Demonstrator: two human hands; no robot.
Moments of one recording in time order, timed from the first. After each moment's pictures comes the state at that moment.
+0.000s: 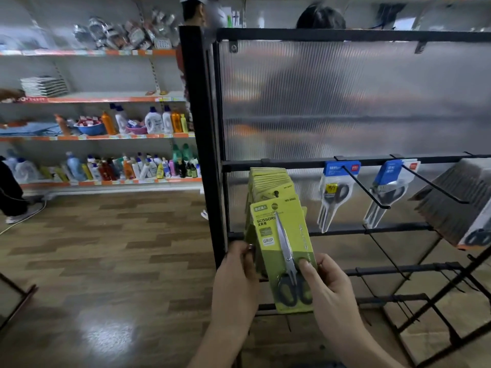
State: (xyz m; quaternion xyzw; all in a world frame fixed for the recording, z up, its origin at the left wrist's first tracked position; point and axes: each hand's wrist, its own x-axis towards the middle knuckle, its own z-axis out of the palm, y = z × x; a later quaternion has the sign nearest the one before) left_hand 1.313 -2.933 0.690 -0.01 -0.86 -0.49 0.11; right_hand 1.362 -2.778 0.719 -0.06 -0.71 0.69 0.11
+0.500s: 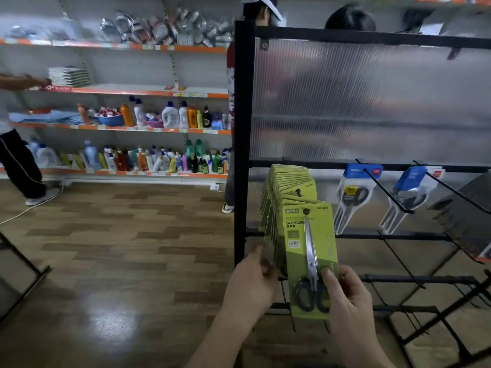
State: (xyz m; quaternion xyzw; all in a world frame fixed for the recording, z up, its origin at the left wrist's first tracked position) left_hand 1.316 -2.951 0.696 -0.02 -0.89 -0.46 -0.04; right_hand 1.367 -2.785 0.691 -0.13 -0.71 0.68 0.15
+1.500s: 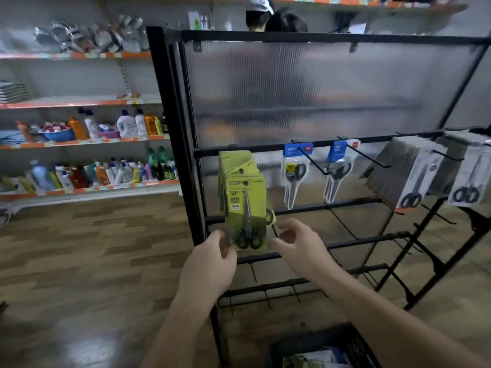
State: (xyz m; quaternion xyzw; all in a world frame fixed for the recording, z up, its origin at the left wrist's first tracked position) left_hand 1.370 -2.945 0.731 -0.02 -0.93 -0.36 0.00; right_hand 1.381 -2.743 0.733 -0.11 -0.91 0.41 0.04
